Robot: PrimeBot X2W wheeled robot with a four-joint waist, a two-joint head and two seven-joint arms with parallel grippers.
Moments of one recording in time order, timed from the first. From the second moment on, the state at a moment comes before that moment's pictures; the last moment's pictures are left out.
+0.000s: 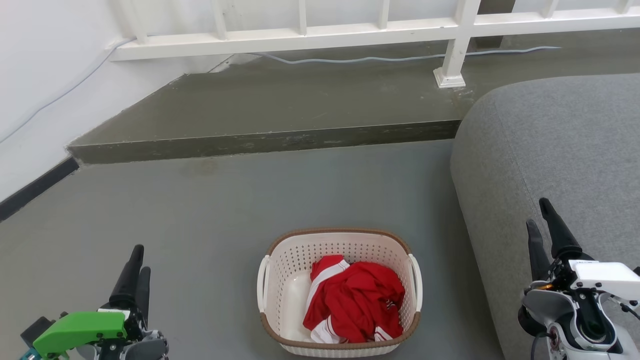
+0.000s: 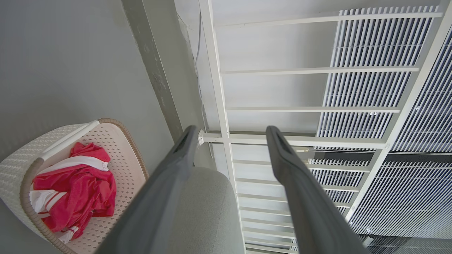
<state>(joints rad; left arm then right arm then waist) -0.04 0.02 0.06 0.30 -1.60 -0.12 0.09 -0.05 -0.02 -0.10 0.30 1.60 0.11 0.09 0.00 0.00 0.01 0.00</state>
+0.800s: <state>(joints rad) -0.04 0.05 -0.04 0.23 -1.41 -0.12 -0.01 -0.05 -0.06 0.04 0.20 1.45 0.11 0.01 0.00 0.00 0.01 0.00</state>
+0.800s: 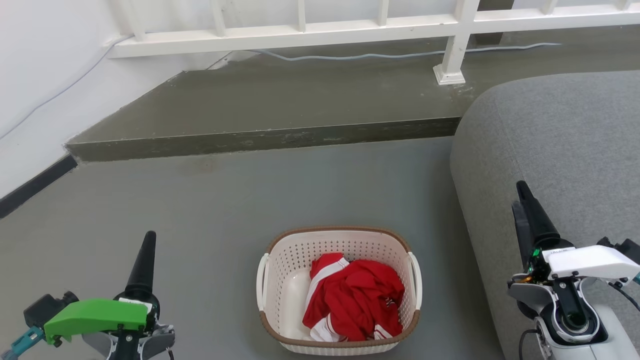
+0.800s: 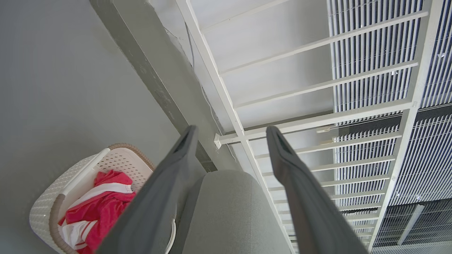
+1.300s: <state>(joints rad) -0.05 0.07 -0.07 0.20 -1.18 -0.12 -0.06 -0.07 -0.12 0.14 0.19 1.27 0.11 -0.06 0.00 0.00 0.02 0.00</state>
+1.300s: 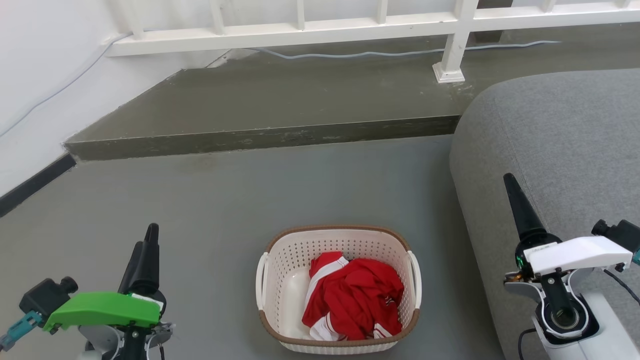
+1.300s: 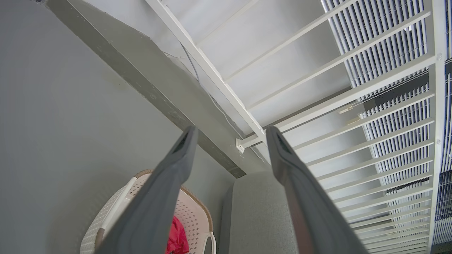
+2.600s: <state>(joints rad) -0.06 0.06 -0.13 0.14 -0.52 -0.08 -0.20 -0.11 -0.14 0.26 0.20 0.66 0.08 -0.20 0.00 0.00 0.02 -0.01</state>
